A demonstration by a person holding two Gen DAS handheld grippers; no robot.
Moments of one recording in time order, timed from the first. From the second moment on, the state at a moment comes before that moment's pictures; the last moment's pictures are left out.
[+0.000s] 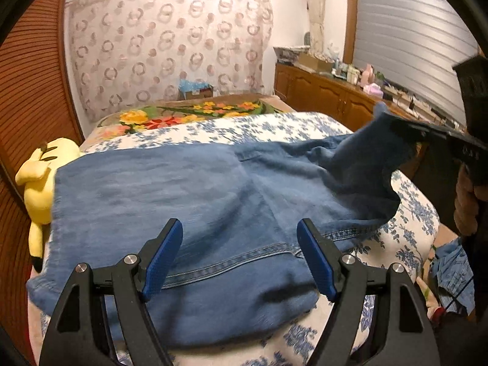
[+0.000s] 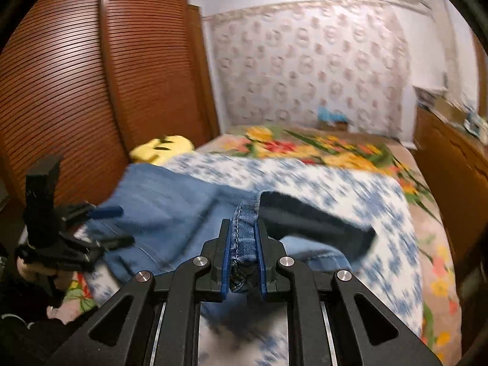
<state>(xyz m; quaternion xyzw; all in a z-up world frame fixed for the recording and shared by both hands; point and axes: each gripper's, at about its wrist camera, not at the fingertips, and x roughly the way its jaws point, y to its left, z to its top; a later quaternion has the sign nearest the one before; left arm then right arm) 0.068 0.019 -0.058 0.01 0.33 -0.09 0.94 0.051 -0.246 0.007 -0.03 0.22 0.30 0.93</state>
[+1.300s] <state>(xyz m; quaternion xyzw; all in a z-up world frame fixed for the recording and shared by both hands) 0.074 0.084 -0.077 -0.04 0.34 -0.07 0.94 0.111 -0.143 -0.028 -0.07 0.29 0.32 0.90</state>
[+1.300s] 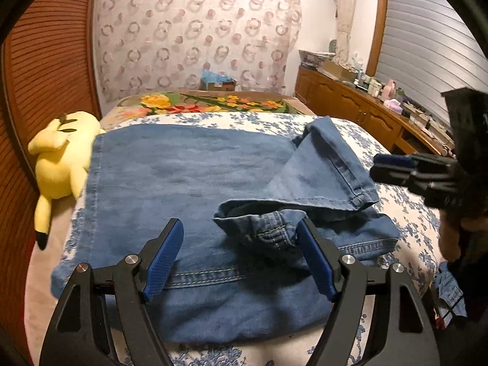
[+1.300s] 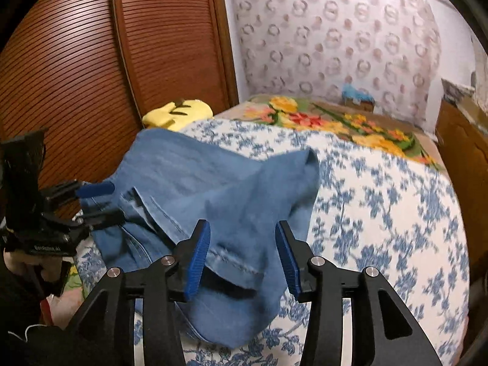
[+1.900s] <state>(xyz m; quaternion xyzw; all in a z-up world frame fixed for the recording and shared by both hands) 0.082 0.076 -0.080 -0.05 0.35 -0.10 0.93 0.114 -0.133 -0.038 -0.02 0.35 0.36 0.87</state>
